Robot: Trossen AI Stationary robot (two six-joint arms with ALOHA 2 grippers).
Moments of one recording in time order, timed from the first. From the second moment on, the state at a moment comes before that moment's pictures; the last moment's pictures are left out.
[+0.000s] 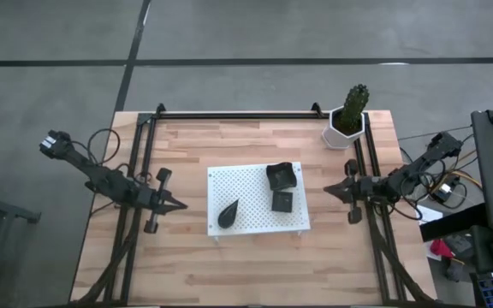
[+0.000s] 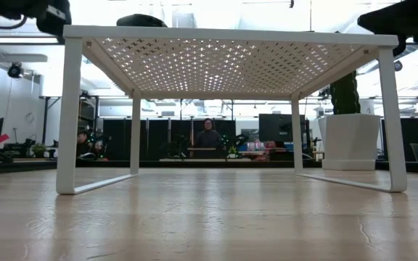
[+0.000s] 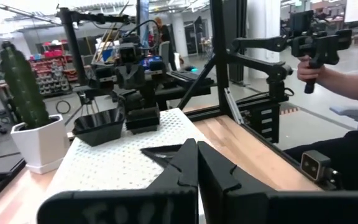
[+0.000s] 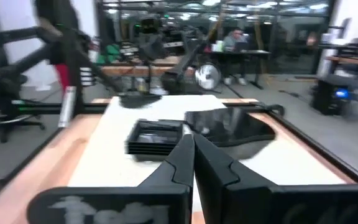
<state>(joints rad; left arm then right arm) -0.56 0.42 0.28 0.21 -0.35 0.14 0.62 0.29 0.20 0.10 0.68 0.02</state>
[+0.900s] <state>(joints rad) -0.21 0.12 0.06 0.18 -0.12 0.05 0.40 0.09 0.14 -0.03 0.43 0.03</state>
